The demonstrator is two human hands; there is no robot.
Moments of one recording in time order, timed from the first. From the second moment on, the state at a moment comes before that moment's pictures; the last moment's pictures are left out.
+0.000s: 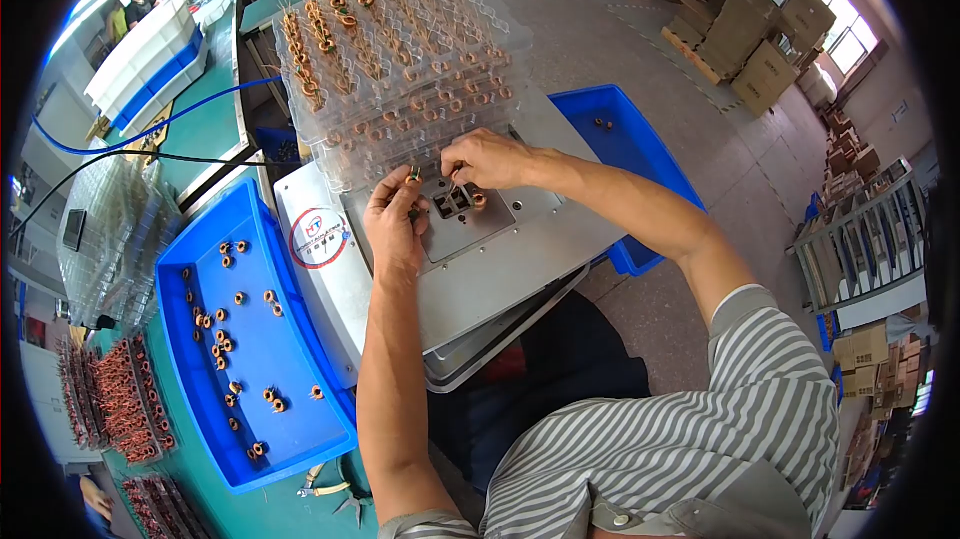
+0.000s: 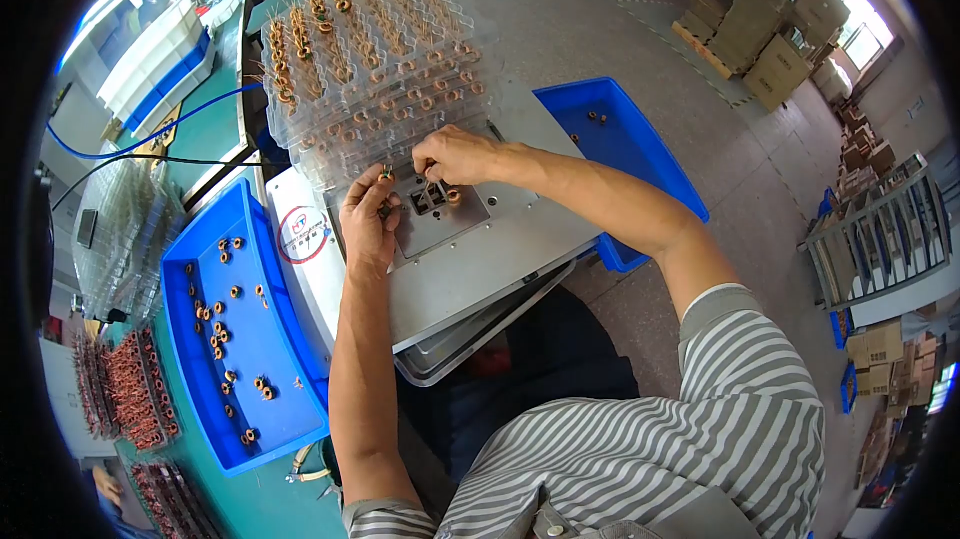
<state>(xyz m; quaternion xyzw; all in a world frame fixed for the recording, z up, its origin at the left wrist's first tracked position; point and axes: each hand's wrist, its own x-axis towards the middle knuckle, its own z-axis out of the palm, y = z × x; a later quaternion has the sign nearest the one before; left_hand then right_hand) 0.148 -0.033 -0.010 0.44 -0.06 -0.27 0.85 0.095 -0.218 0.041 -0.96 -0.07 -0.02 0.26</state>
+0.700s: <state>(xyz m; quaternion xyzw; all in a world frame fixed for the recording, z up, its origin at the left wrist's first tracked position) 0.150 -0.031 -0.009 0.43 -0.06 -0.29 0.85 0.096 -0.195 0.018 -0.98 -0.14 0.02 0.14</state>
